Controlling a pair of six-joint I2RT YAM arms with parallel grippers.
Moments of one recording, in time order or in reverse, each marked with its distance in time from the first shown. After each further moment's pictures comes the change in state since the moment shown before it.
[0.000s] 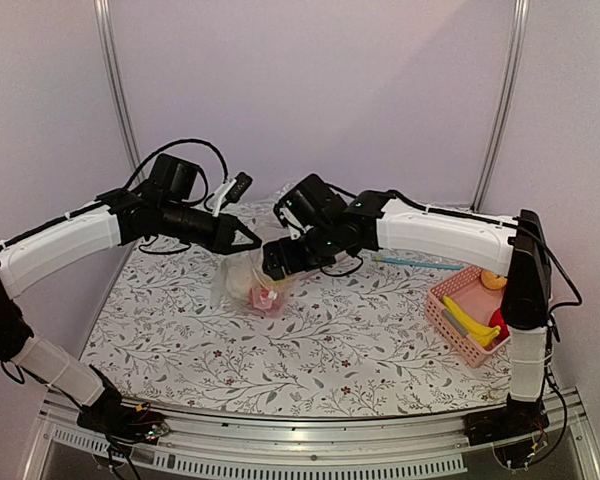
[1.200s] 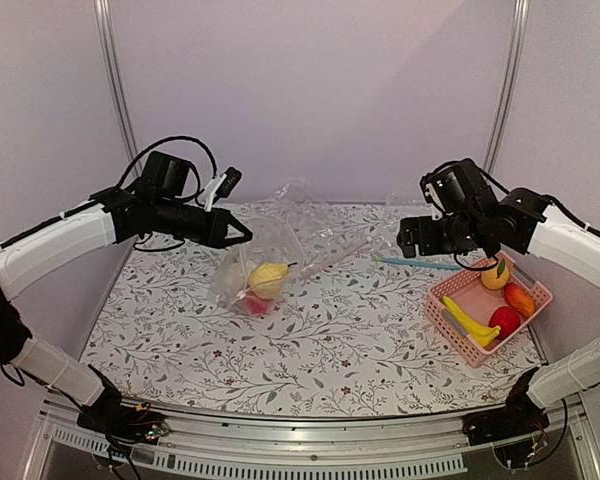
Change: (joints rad) left arm 0.044 -0.018 -0.002 -0.001 -0.075 -0.023; right arm -0.254 -0.745 -0.604 -0.085 0.257 -0.030
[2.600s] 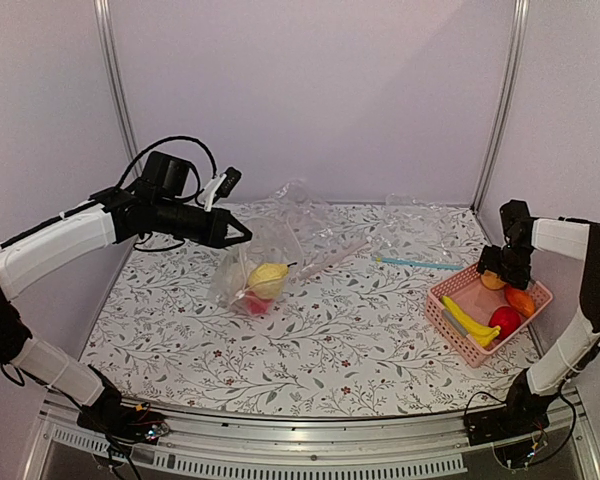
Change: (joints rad) left arm 0.000 0.000 0.000 0.000 -0.008 0.000; right arm -0.834 0.257 -0.265 0.163 -0.132 0.004
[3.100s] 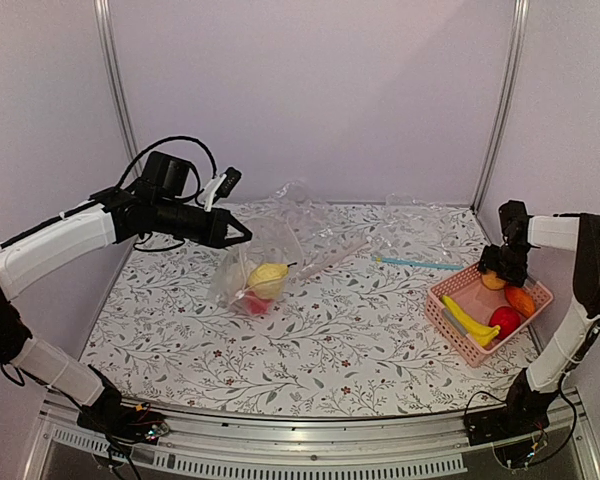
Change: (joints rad) left arm 0.000 0.000 0.000 -0.001 0.000 0.000; right arm -0.027 0.109 0.053 0.049 -0.003 -0.019
